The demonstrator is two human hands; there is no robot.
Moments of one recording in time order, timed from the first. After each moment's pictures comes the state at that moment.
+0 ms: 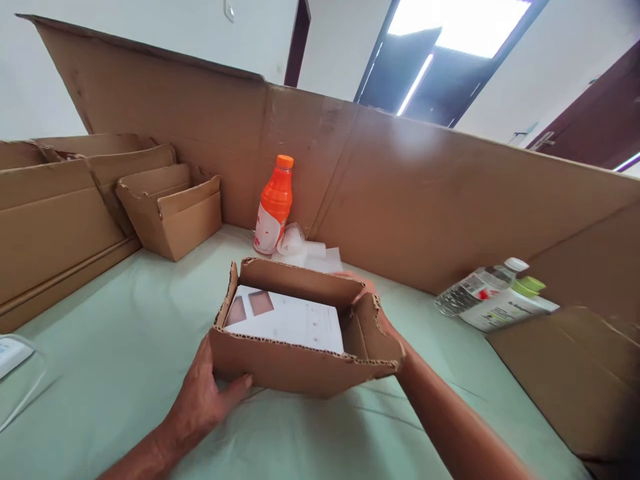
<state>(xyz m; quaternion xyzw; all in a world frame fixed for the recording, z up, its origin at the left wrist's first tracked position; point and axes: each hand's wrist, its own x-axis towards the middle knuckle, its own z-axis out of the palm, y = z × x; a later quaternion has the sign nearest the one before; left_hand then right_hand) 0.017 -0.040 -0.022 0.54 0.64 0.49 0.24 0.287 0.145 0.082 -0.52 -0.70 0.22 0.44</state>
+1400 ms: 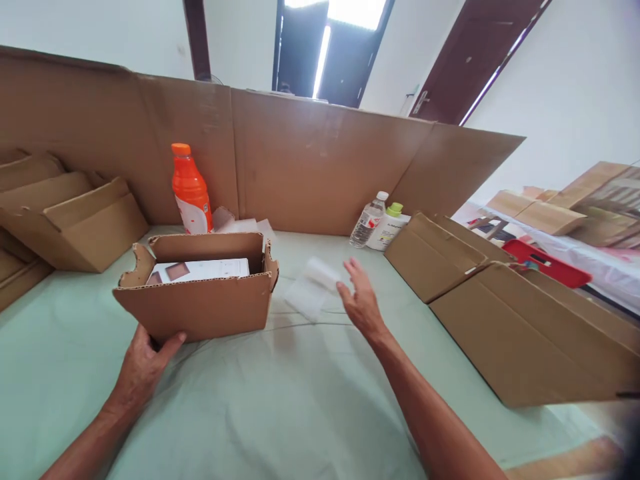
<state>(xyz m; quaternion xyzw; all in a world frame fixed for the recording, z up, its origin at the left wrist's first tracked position) 0.017 -0.053 0.002 0.49 0.69 0.45 0.28 0.432 -0.015 0.051 -0.59 -0.69 0.04 0.43</state>
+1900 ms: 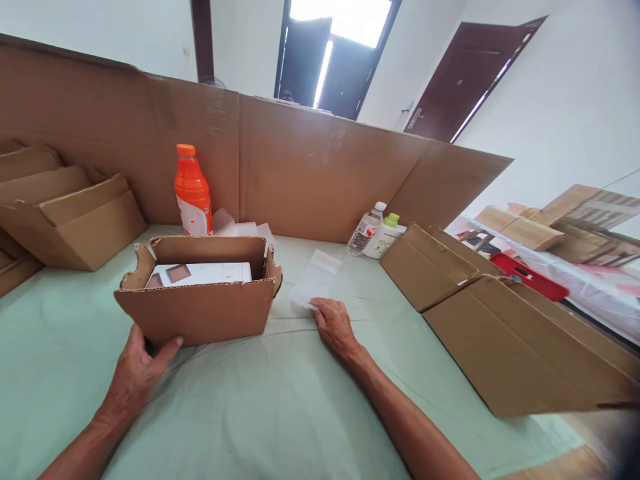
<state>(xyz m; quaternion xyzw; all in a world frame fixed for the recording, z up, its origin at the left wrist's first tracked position) 0.013 -0.052 -0.011 0.52 0.68 0.47 0.23 0.411 -0.013 0.010 -0.61 -0.76 0.02 0.23</state>
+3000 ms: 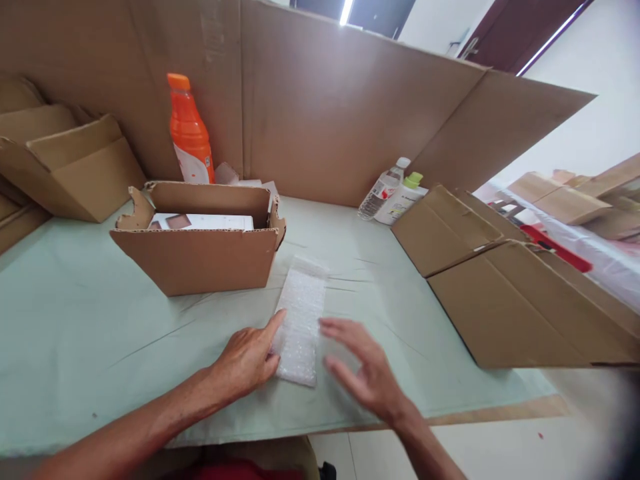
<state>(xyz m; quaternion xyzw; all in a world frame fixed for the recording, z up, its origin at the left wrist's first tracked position) 0.153 -0.121 0.023 0.83 0.47 0.06 0.29 0.402 -0.164 0.049 -0.48 -0.81 0.13 0.31</state>
